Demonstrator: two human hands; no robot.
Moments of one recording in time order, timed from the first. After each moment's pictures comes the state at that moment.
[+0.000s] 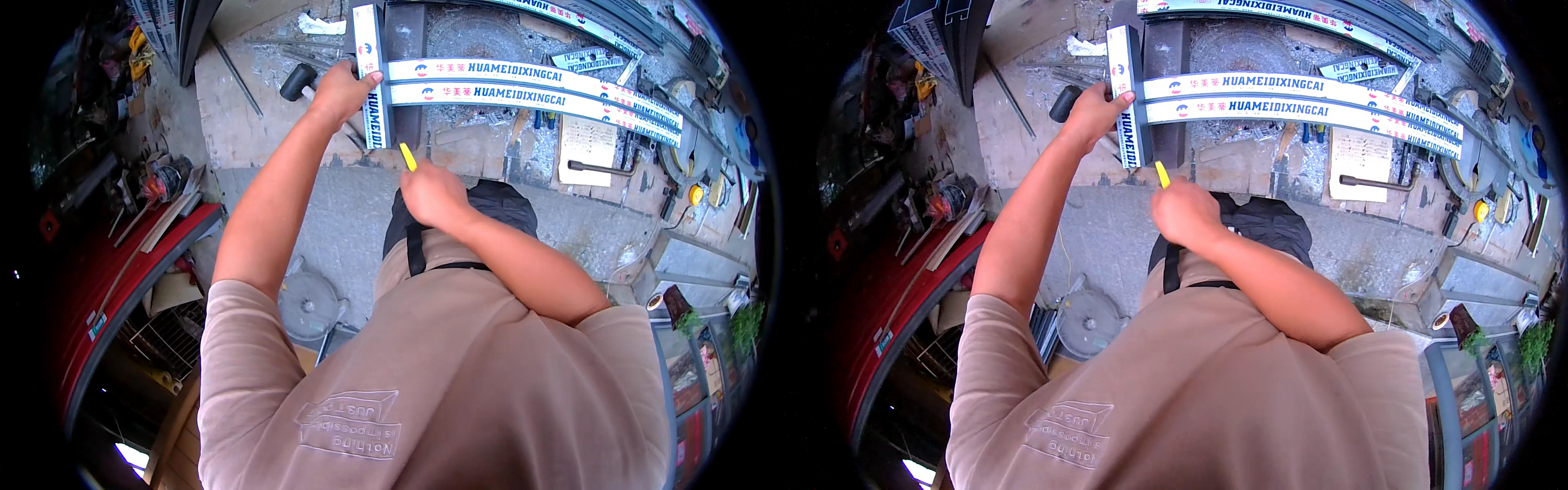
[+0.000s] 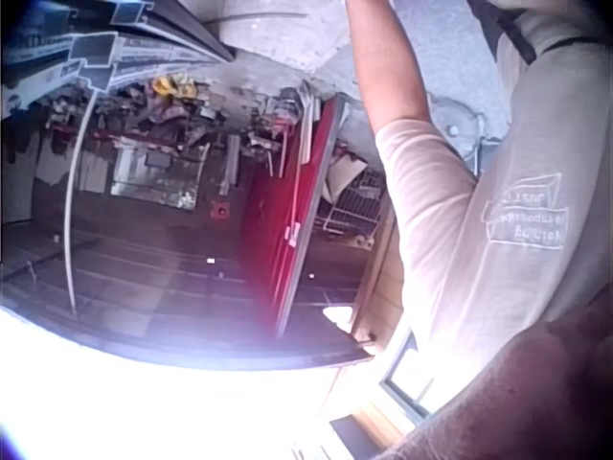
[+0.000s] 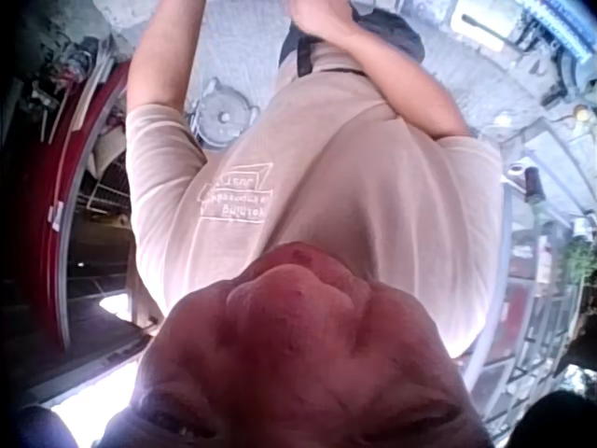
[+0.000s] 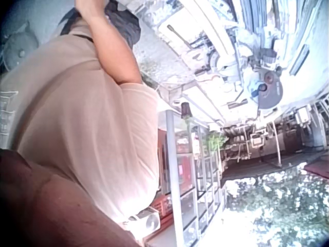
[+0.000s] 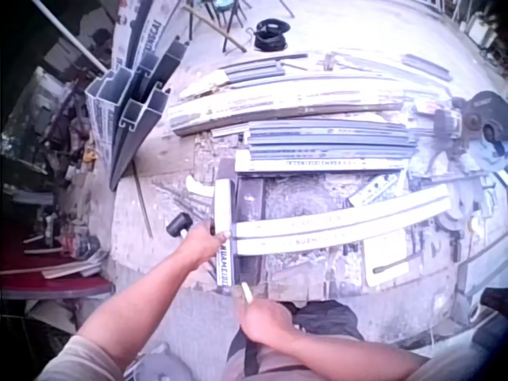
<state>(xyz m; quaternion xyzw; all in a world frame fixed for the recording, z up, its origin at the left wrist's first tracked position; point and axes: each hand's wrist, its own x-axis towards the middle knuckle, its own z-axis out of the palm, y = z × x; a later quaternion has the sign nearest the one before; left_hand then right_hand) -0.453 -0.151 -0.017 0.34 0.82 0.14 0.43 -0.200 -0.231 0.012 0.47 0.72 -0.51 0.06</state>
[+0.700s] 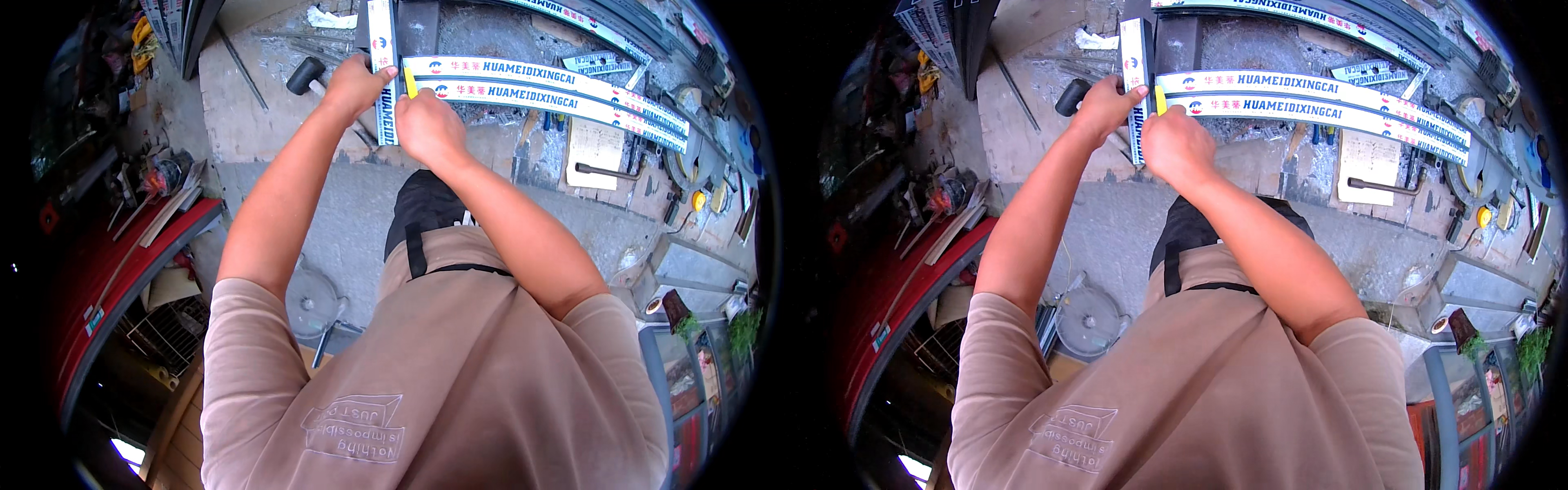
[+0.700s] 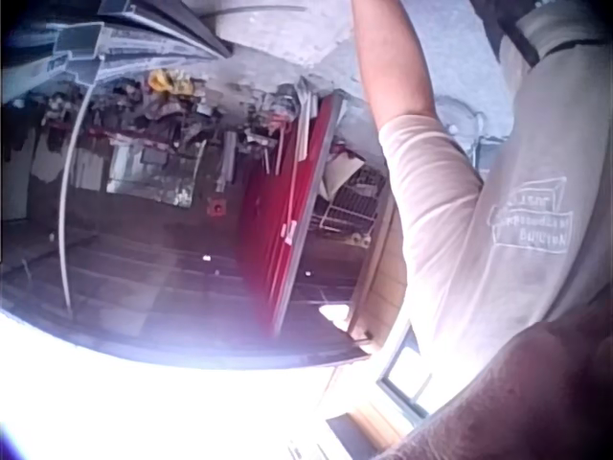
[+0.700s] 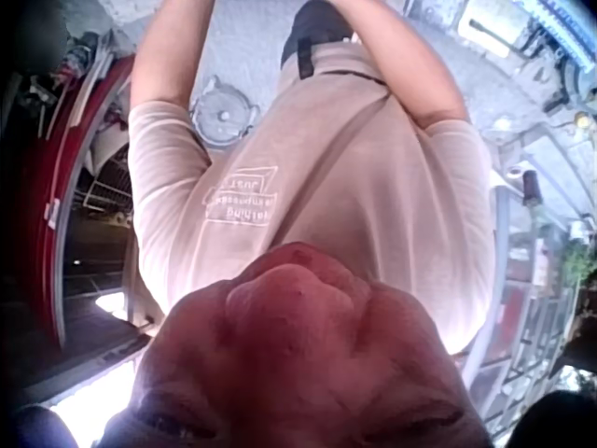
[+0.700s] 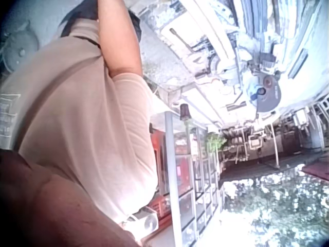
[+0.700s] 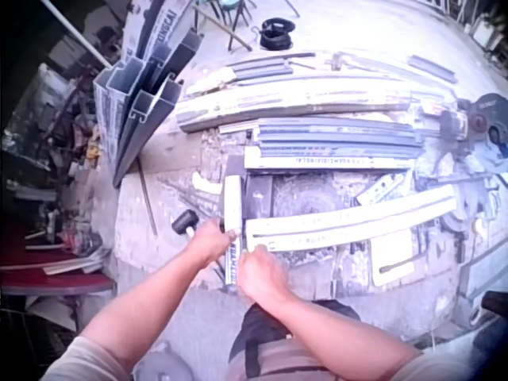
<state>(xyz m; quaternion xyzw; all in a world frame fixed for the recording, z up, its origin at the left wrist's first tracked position) -0.455 -0.154 -0.023 0.34 0.83 0.16 0.42 -0.272 -0.152 0.022 0.57 0.65 -0.50 0.01</state>
